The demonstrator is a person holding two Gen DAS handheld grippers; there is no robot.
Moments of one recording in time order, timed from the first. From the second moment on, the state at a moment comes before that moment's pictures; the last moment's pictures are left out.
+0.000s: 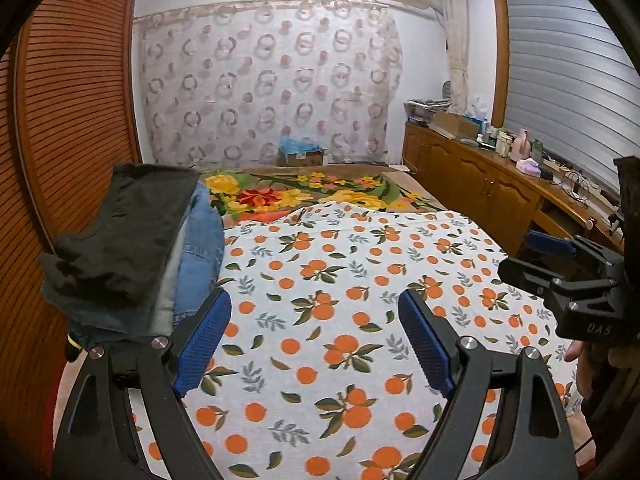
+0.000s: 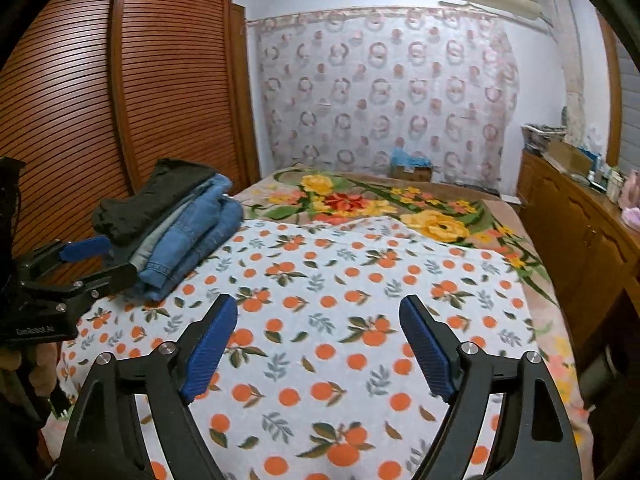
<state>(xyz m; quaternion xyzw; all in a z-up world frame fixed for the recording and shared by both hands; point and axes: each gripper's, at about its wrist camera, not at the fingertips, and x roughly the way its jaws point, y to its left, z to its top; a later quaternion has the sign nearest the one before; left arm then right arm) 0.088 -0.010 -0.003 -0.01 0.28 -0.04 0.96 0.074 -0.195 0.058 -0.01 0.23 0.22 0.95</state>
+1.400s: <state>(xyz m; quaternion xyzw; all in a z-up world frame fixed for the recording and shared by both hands) 0.041 -0.023 0.070 0.00 0.19 -0.04 0.98 0.001 -0.205 0.077 0.02 0.13 0.14 0.98</state>
